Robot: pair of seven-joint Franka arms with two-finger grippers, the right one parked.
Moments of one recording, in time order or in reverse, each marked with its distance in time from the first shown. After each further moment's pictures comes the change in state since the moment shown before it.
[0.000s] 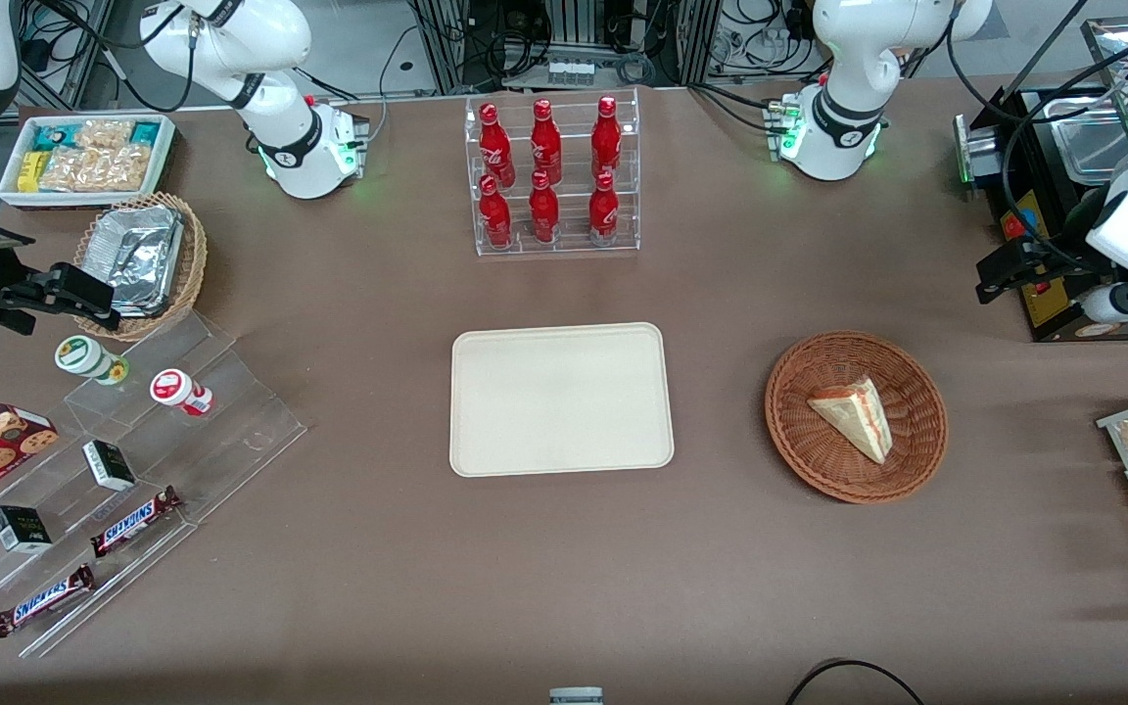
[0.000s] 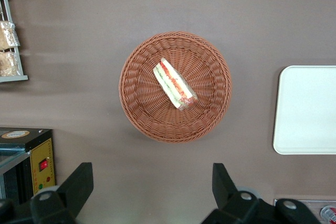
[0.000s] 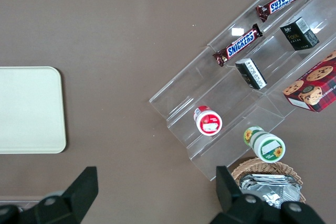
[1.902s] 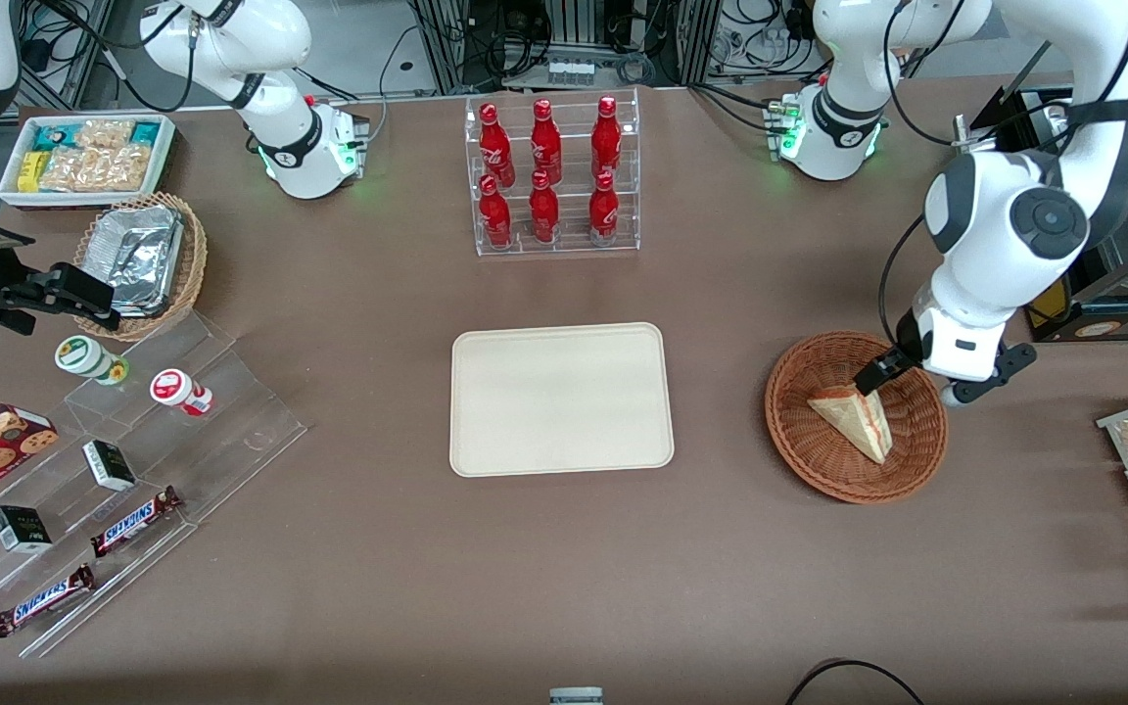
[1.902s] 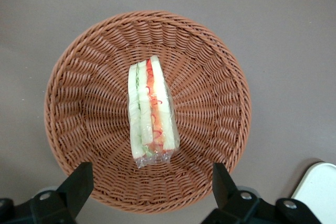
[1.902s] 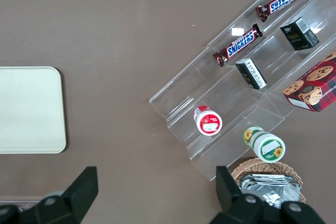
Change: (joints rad) arm -0.005 0.090 -0.073 -0.586 0.000 0.773 -0.563
